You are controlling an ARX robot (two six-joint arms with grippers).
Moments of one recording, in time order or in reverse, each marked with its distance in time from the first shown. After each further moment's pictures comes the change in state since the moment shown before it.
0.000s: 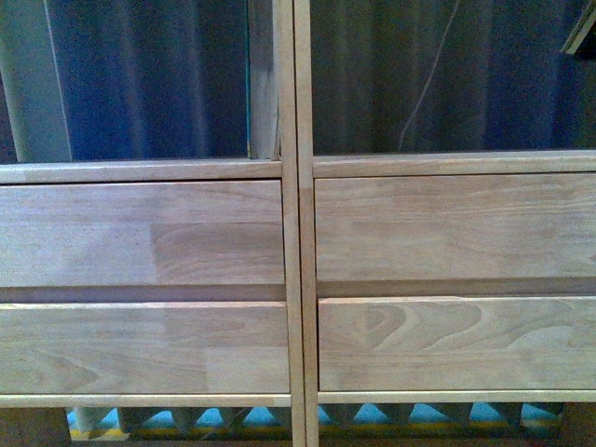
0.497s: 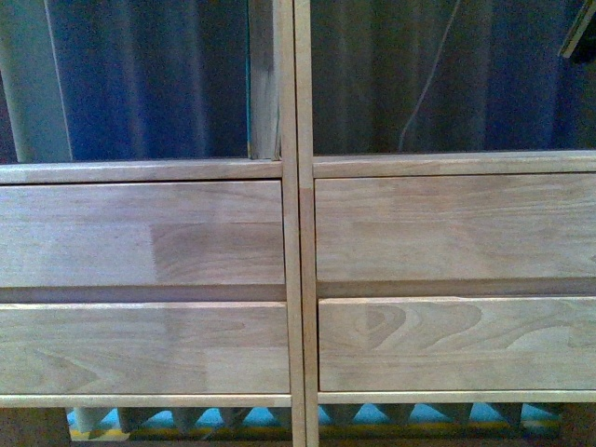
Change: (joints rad) left arm 0.033 -0.003 0.014 -0.017 -0.037 -0.026; right arm -0.029 0.033 0.048 -0.041 0.077 0.046
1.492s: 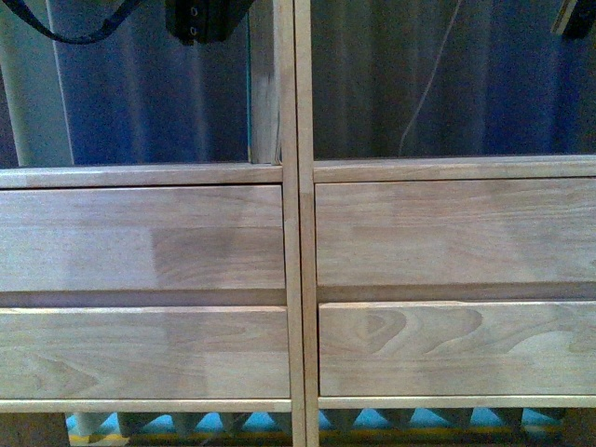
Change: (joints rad) left arm 0.014 0.020 -0.025 -0.025 -0.058 -0.013; right arm 0.034 0.004 0.111 -0.154 0.178 -0.040
